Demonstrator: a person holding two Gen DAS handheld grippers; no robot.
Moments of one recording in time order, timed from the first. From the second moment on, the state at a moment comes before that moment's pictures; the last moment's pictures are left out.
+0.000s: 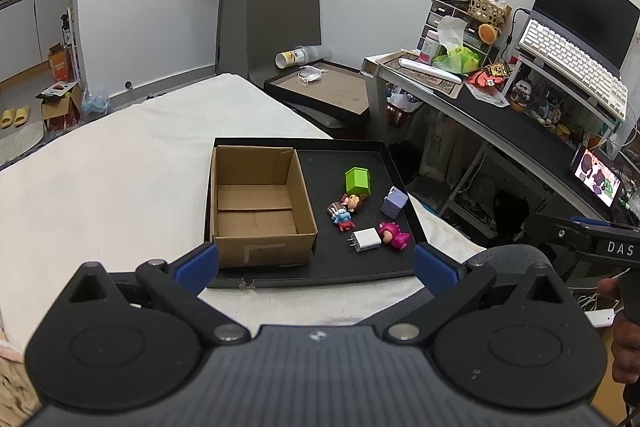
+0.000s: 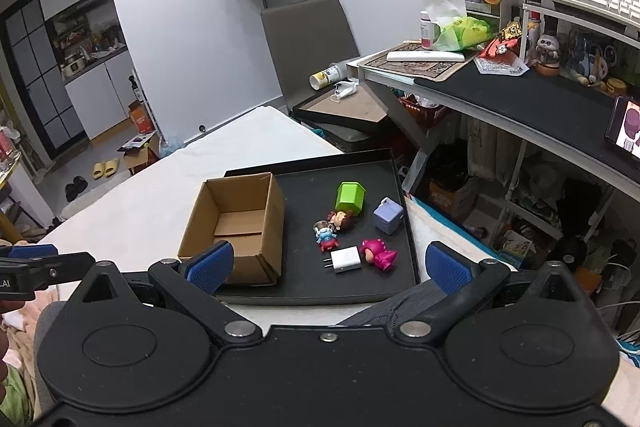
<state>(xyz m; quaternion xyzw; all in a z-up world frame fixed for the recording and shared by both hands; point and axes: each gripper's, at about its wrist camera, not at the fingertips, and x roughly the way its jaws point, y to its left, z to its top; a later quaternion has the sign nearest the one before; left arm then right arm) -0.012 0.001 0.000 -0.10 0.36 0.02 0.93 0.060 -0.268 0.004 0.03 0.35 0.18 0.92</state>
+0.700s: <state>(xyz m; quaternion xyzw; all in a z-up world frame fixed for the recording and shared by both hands) -0.018 -0.001 0.007 -0.10 0.35 0.02 0.93 0.053 -0.266 0.009 0.02 0.34 0.19 0.92</state>
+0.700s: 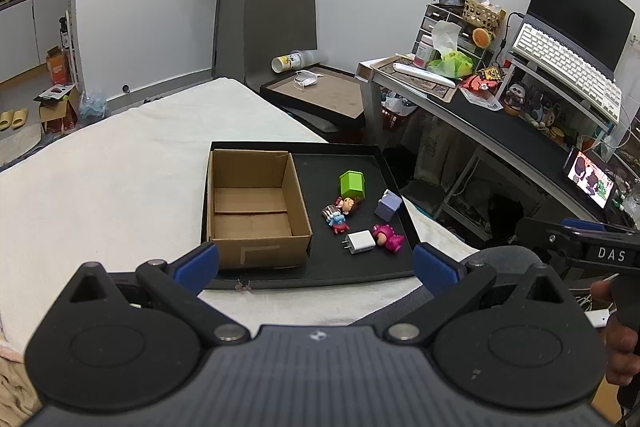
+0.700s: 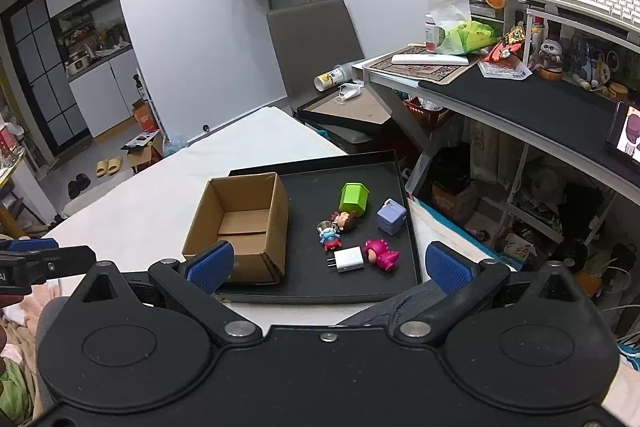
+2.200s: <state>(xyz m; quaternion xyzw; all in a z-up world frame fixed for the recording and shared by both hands) 0.030 0.030 -0.031 -0.11 0.41 0.03 0.90 0.104 -0.256 -0.030 0.03 0.38 0.18 0.91</state>
